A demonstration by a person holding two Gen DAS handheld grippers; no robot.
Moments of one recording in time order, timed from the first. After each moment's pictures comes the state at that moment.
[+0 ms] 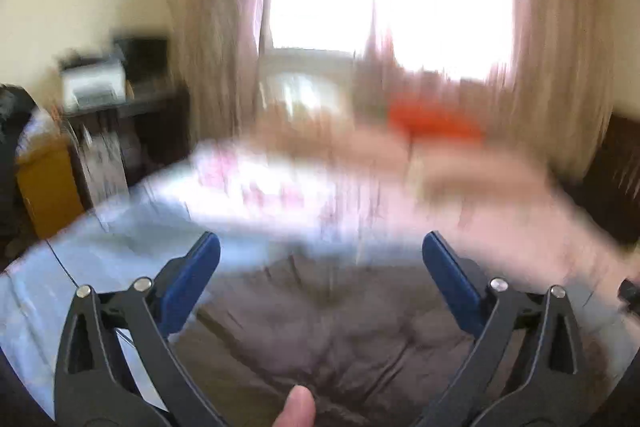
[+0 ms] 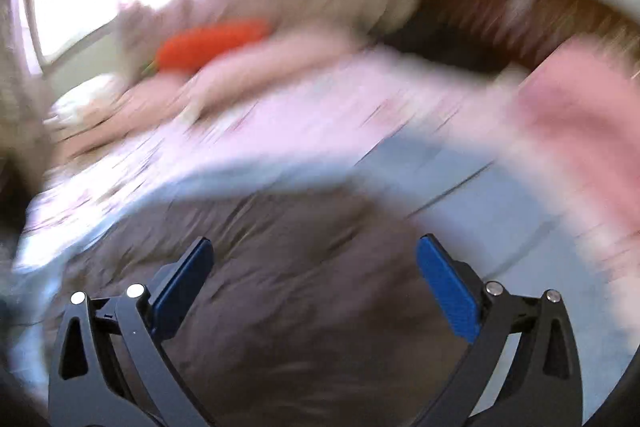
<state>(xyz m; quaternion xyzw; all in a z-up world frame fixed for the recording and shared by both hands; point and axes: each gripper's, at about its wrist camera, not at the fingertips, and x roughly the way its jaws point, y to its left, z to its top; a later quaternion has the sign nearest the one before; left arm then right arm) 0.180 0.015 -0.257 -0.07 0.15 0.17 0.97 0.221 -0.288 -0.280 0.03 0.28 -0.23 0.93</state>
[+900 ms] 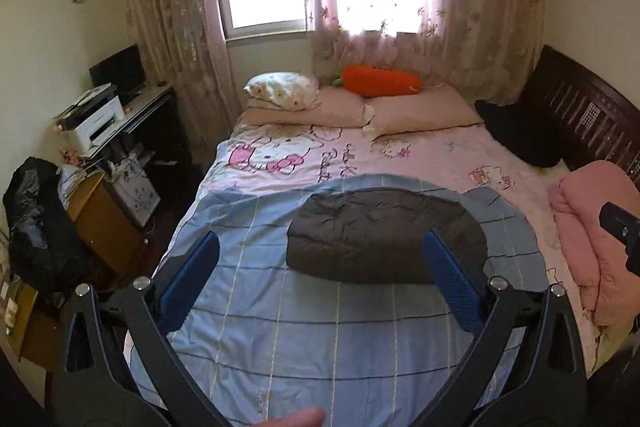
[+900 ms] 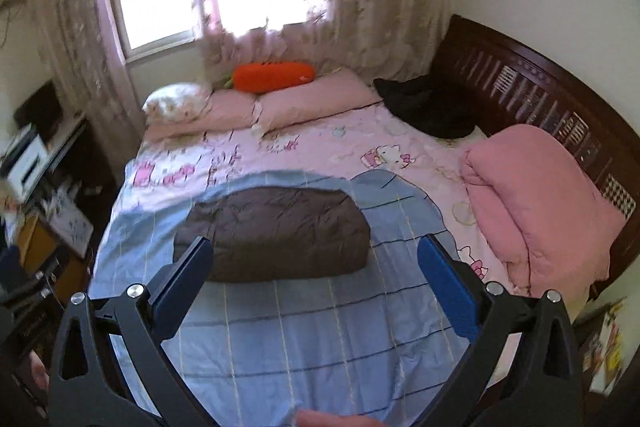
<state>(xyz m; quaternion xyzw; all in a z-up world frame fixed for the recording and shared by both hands) -0.095 -0.010 0.071 0.01 0.35 0.08 0.93 -0.071 -0.259 0.054 0.03 0.38 -0.05 0.92</state>
